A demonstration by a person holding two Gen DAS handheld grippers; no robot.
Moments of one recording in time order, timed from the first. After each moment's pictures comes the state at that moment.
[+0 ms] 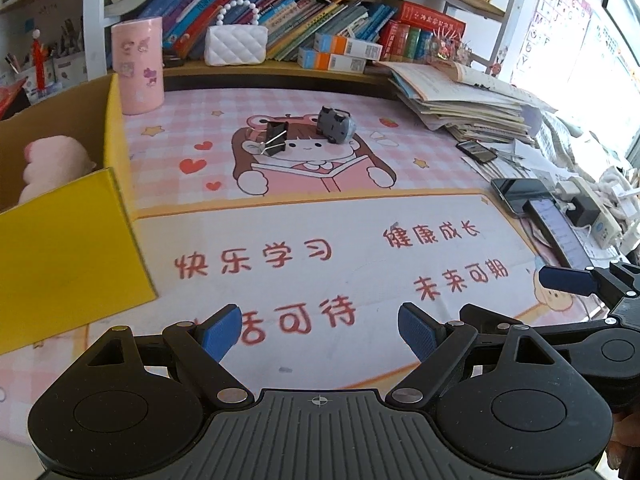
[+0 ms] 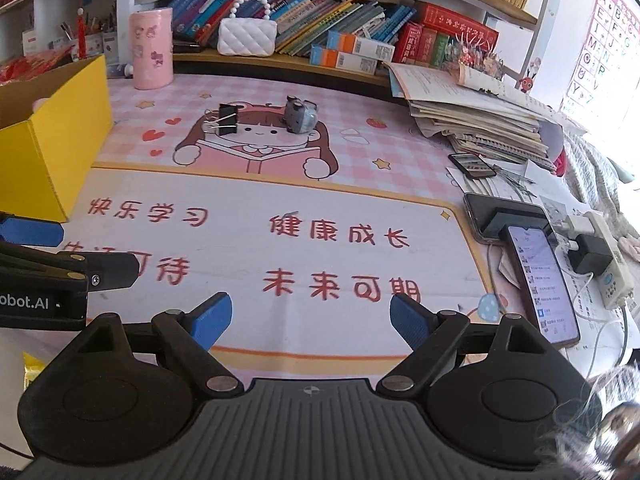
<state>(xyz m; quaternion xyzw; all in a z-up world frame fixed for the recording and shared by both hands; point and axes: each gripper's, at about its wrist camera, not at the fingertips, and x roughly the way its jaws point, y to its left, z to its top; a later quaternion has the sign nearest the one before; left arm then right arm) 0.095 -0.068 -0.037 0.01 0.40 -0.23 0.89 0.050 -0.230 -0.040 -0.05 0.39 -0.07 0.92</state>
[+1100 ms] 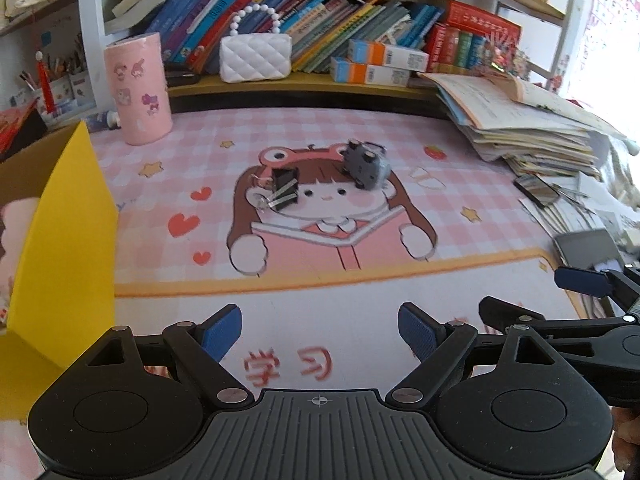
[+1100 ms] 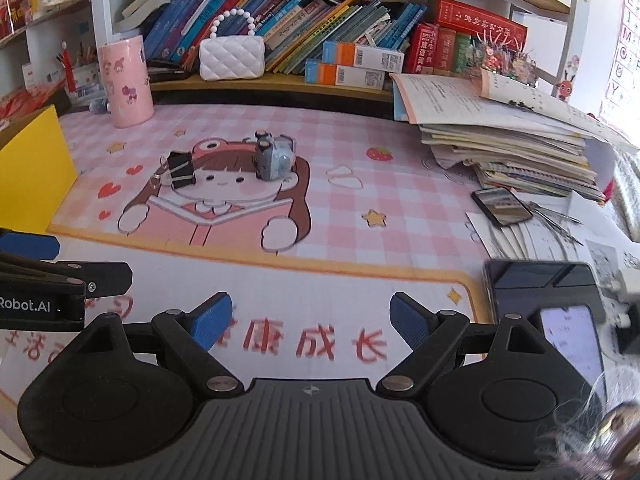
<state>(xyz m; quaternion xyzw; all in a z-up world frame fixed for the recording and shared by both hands) 0.178 -0.137 -0.031 0.02 0.40 -0.14 0.90 0.152 -0.317 -0.045 -0.01 0.37 -0.01 0.93</state>
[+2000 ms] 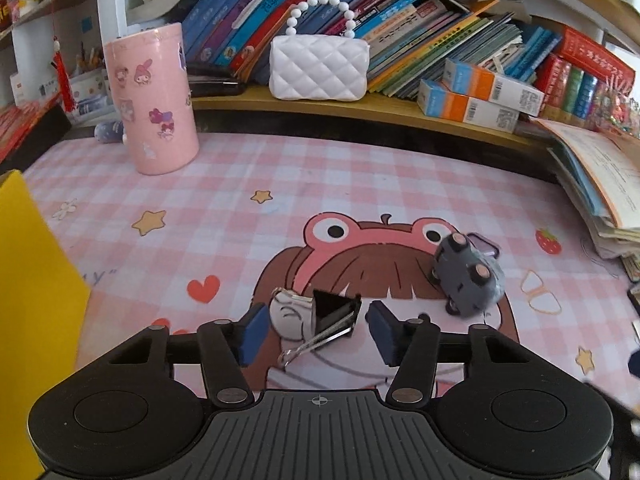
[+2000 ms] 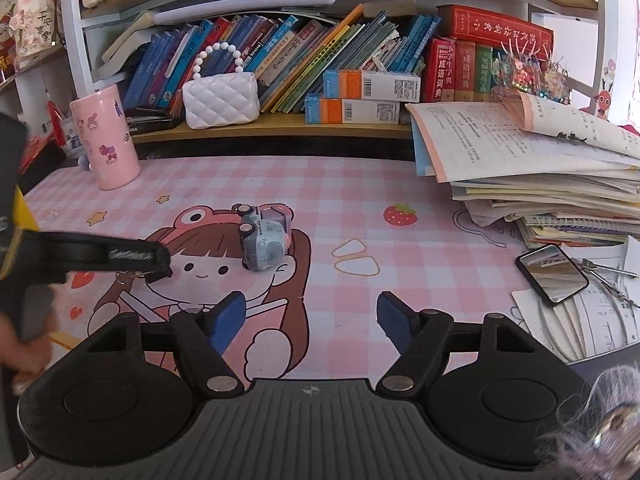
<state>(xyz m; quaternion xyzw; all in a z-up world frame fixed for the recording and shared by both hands) 0.322 -0.160 -0.068 -0.01 0.39 -0.03 0.92 0.248 -0.341 -0.047 0.03 0.33 0.03 0.94</state>
